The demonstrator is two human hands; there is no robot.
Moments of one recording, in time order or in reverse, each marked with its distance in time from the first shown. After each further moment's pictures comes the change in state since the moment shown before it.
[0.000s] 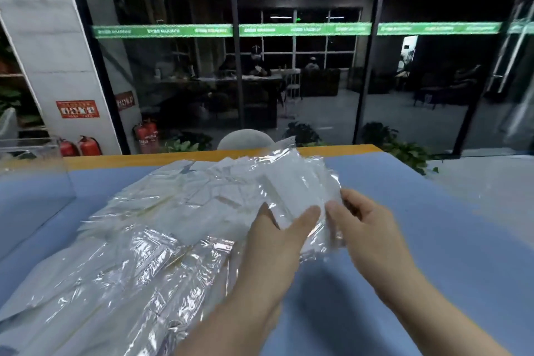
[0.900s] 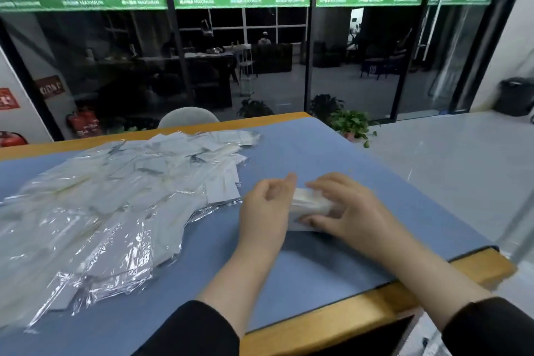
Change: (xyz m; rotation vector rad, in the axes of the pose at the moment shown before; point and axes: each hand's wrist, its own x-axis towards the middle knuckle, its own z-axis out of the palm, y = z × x) left_hand -0.029 -0.042 0.121 0.190 0.037 0.081; right_hand -0.043 0.066 -0.157 -0.658 -0.142 -0.393
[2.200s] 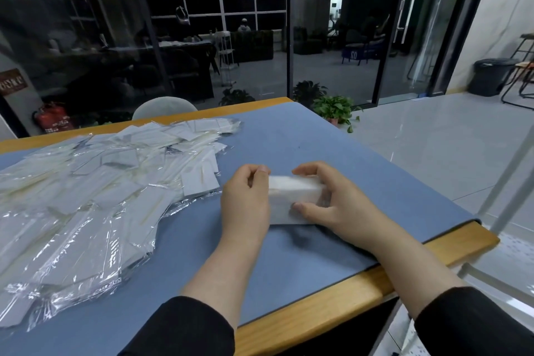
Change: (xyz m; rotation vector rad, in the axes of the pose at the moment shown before) left_hand 0.014 -0.019 0.014 0.020 0.080 0.040; right_hand -0.010 0.004 0.009 0.292 -0.056 0.206
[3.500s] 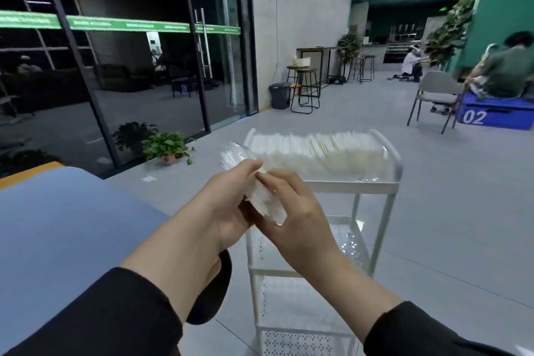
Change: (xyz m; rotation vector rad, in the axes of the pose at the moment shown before) left_hand -0.150 0.180 0.264 -0.291 -1.150 -0.478; right_hand -0.188 0.047 -0.231 -0.576 0.807 -0.054
